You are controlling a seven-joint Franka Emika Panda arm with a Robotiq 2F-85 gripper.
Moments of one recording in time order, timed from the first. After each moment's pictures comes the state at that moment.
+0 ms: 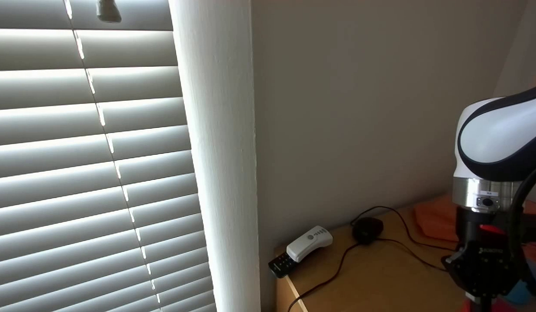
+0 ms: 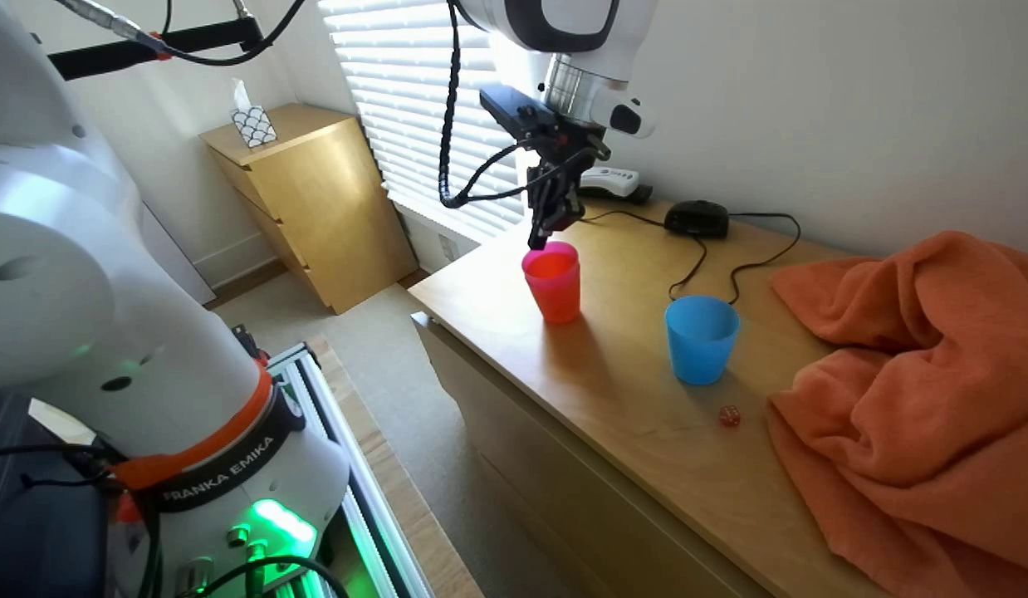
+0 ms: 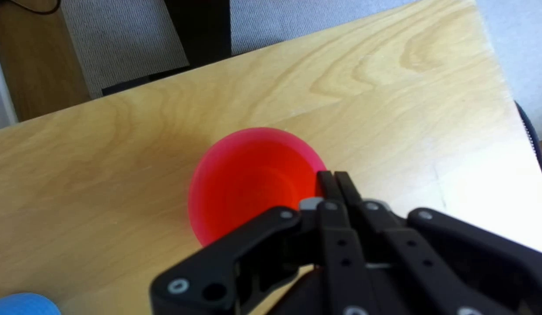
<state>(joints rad) -0.01 0.09 0.00 -2.36 0.21 2.08 0.09</state>
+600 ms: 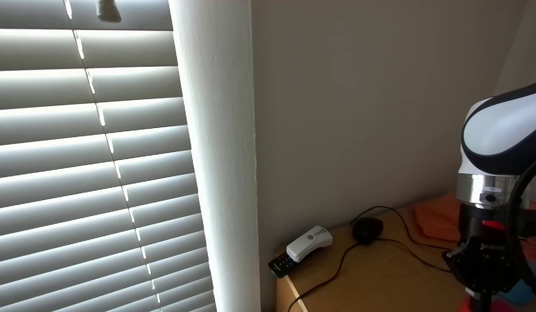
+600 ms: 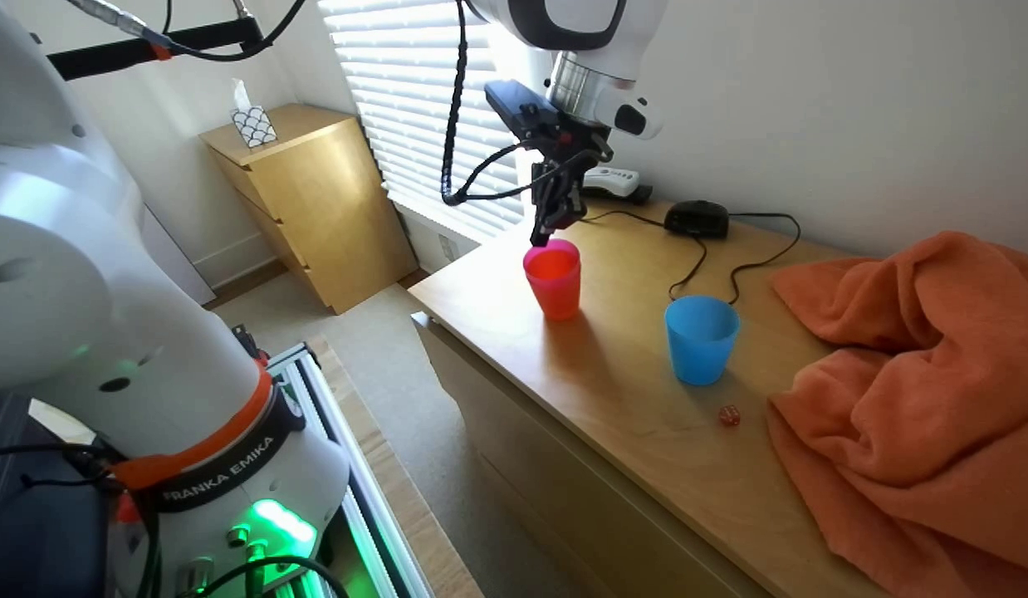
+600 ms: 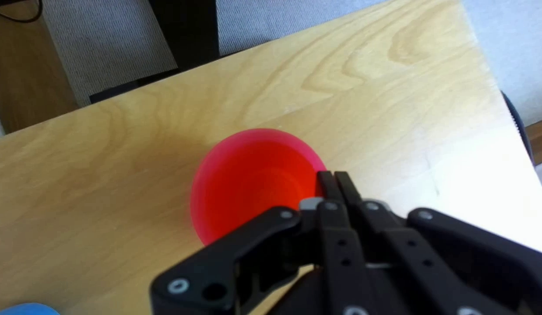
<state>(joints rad) -0.02 0.09 -0.01 -2.36 0.25 2.07 0.09</state>
